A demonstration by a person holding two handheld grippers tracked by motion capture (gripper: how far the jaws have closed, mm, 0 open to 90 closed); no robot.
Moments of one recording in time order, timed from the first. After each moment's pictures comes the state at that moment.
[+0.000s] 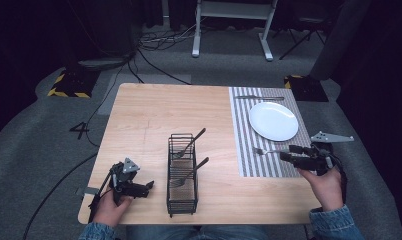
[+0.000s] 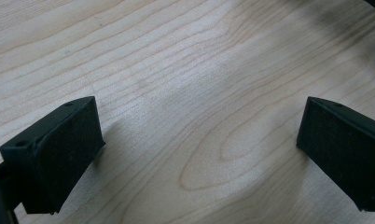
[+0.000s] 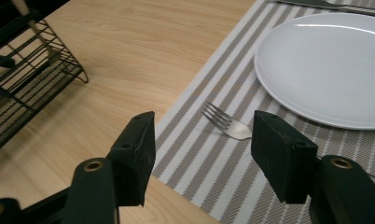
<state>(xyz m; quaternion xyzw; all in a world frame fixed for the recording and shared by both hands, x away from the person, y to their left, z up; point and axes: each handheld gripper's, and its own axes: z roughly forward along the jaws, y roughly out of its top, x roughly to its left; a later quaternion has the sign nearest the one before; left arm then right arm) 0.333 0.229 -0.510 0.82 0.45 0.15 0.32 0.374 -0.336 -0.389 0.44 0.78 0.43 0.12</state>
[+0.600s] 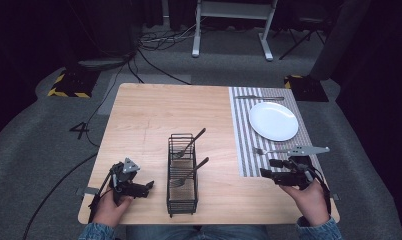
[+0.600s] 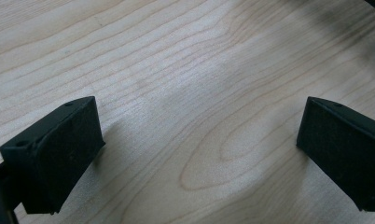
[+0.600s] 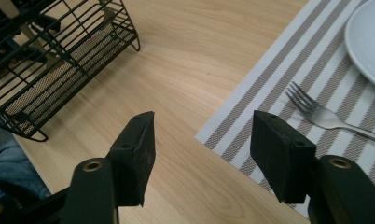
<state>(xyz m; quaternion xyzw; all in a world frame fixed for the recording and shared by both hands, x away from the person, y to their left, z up) 0.333 0.229 -0.511 0.82 0.45 0.15 0.32 0.342 -0.278 -0.400 0.40 0.82 0.41 0.08</state>
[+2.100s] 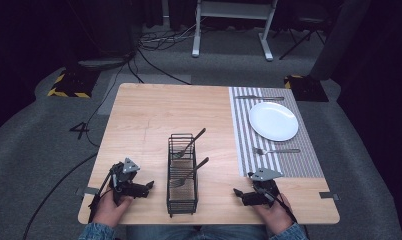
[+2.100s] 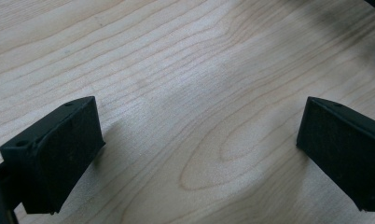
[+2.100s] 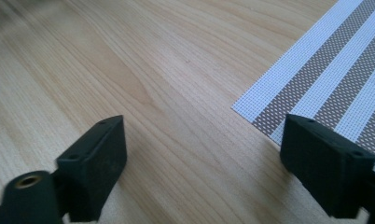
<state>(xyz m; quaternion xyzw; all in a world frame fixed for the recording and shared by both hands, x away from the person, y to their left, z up) 0.333 0.229 -0.510 0.82 0.45 0.15 0.32 0.333 -0.220 -0.508 0.34 0.85 0.37 0.15</state>
